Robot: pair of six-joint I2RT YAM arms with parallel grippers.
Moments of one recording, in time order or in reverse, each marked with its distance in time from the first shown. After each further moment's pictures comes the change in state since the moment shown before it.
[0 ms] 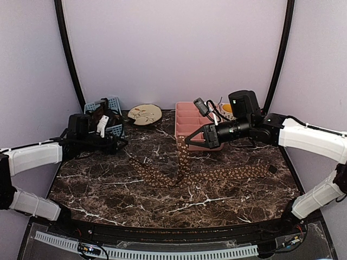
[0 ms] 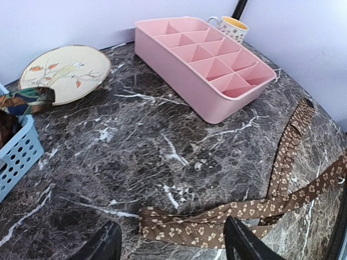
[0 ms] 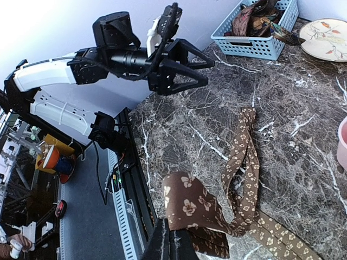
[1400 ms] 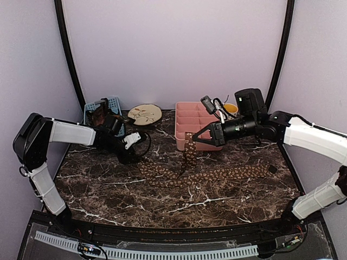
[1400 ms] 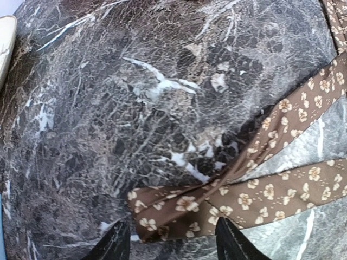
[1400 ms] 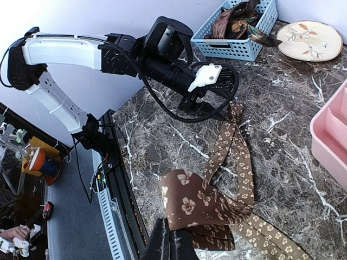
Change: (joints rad) left arm -0.130 0.484 0.287 -0.235 -0.140 0.584; right arm -0.051 -0.043 0.002 -0.088 0.039 -0.064
